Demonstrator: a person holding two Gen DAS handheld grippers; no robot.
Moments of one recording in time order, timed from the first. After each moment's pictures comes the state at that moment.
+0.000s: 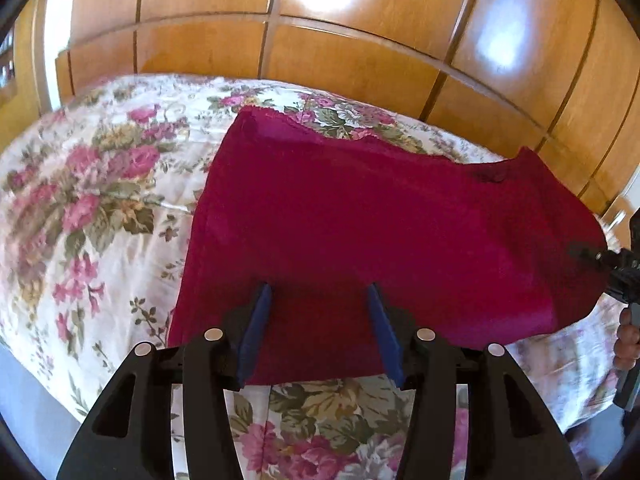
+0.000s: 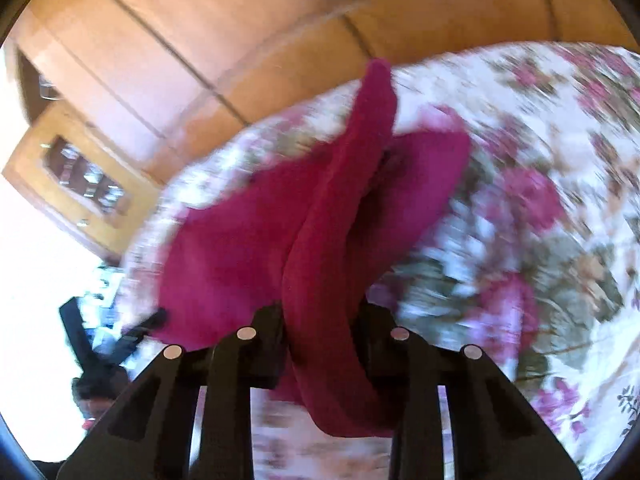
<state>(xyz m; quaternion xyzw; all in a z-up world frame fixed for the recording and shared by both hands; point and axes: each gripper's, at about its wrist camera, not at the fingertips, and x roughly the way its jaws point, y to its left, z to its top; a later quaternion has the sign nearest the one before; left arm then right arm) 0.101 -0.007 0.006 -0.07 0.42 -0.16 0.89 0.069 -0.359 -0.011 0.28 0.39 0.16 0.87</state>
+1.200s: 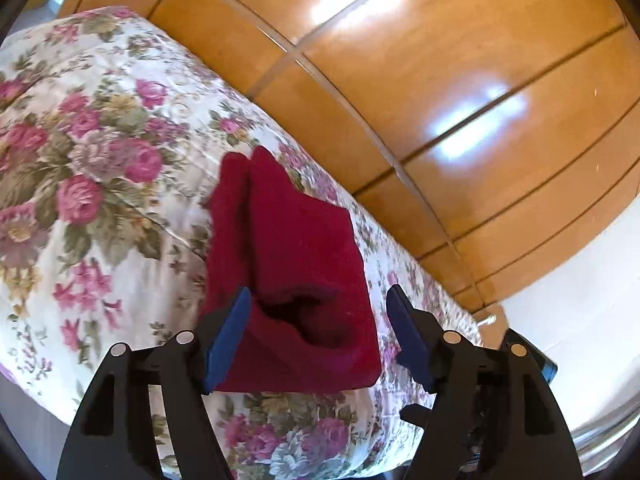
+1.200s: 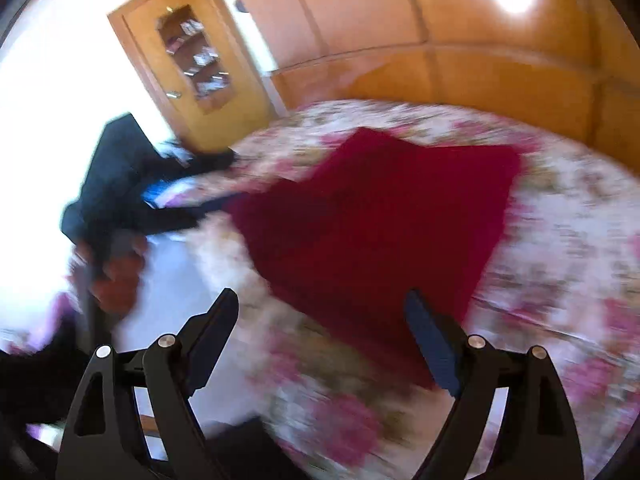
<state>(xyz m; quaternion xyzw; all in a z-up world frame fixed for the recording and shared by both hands) 0.121 0.101 0.052 -0.30 0.40 -0.28 0.82 0.079 -0.166 0.006 0.03 0.37 0.29 0.88</state>
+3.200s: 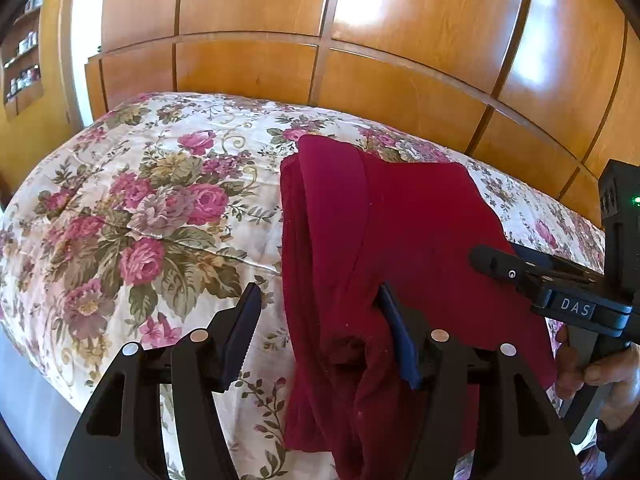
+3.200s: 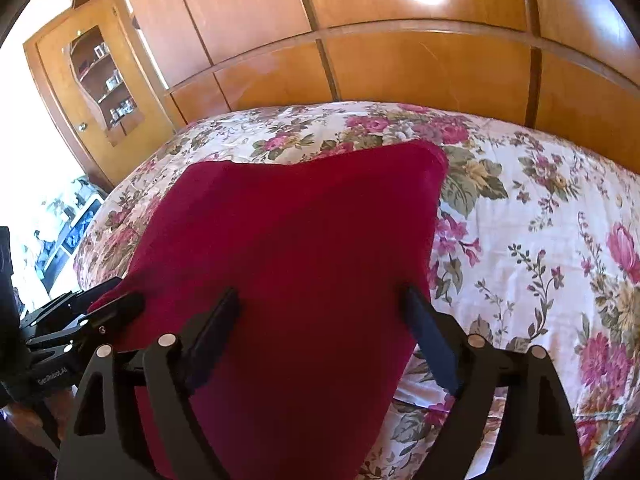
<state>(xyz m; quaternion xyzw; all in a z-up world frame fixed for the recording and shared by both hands) 0.134 0.044 0.019 -0.05 0.40 -0.10 0.91 0.190 -0.179 -0.041 0.09 0.40 0.18 0.89</state>
